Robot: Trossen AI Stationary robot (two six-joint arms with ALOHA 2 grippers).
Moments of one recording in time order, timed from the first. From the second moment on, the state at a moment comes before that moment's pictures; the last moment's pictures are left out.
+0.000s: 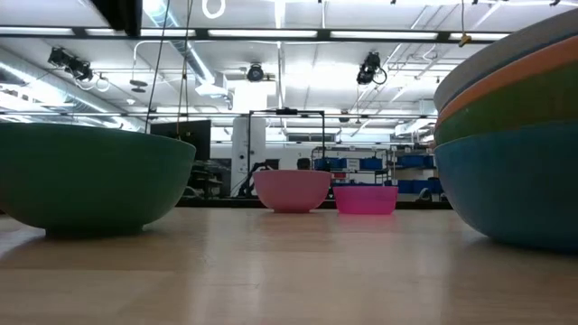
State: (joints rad) left arm -0.53 1.65 1.59 -1.41 -0.34 -0.40; right arm 0.87 1.34 1.31 -1.34 0.86 1.47
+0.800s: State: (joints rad) left arm -0.62 1.68 1.33 -1.03 -0.10 -0.45; right arm 0.82 1.34 1.31 -1.36 0.84 1.41
